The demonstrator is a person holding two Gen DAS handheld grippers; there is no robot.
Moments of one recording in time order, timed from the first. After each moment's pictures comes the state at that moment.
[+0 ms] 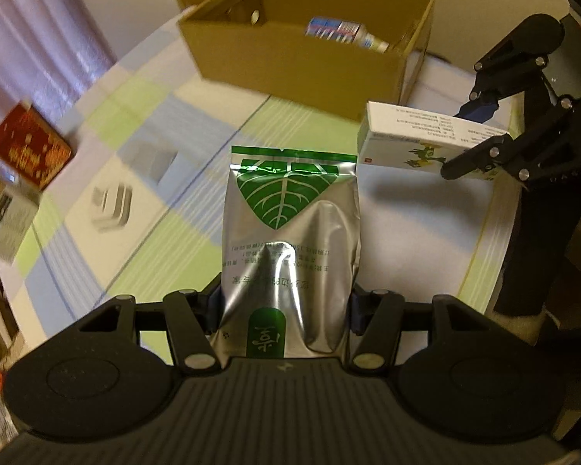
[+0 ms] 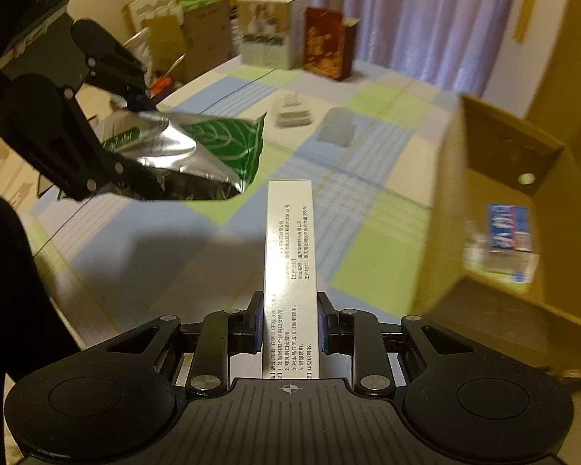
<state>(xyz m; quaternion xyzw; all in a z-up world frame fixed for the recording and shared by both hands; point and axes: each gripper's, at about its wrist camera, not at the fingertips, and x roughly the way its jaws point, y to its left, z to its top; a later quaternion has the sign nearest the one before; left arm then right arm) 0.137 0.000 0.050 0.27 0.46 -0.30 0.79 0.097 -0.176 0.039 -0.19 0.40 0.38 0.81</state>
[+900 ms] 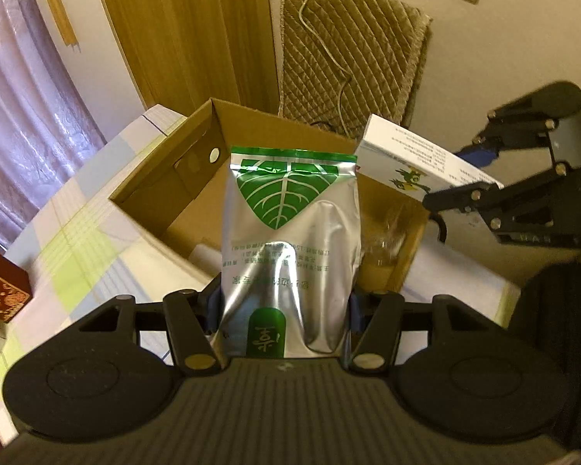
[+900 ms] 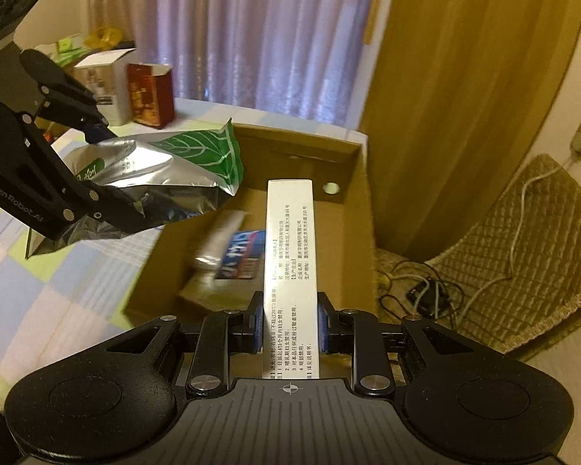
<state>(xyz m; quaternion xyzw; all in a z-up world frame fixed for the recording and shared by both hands) 0.261 -0.196 0.103 0.21 0.43 -0.31 0.82 0.227 -0.322 0.101 -0.17 0.38 0.25 0.88</state>
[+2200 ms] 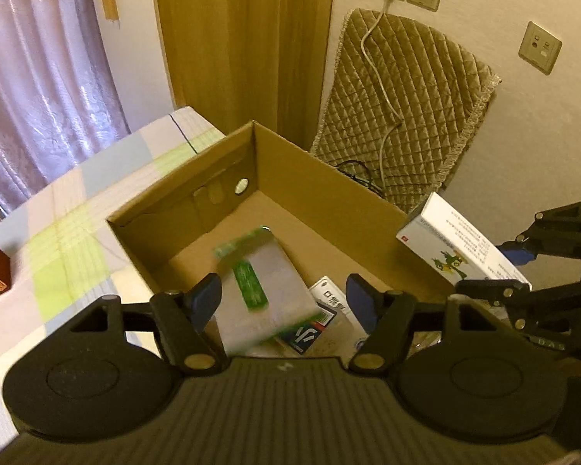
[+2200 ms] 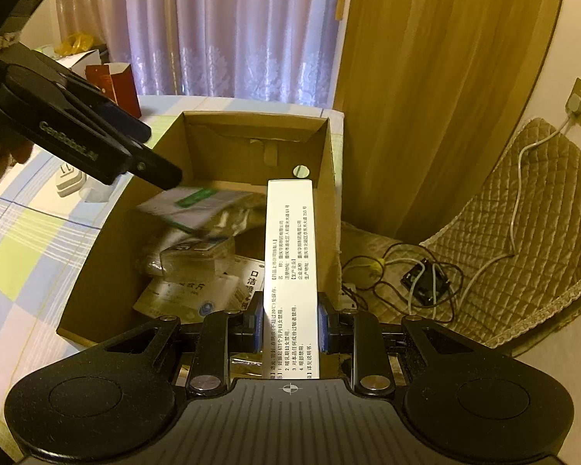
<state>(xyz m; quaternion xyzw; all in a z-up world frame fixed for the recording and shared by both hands) 0.331 -0.208 0.085 0.12 0.43 -0.26 0.86 0.273 -0.336 0.077 -0.14 0.40 0.23 0.88</state>
